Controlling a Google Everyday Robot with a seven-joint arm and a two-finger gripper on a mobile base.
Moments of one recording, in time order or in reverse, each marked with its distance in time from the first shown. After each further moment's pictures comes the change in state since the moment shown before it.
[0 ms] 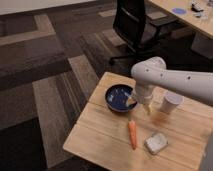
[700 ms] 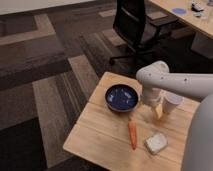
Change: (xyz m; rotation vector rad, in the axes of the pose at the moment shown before) arm -0.022 -0.019 0.034 0.113 -0.018 0.162
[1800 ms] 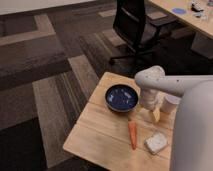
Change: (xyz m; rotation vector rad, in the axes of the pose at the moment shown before) arm 0.002 0.004 0.031 0.027 0.072 0.043
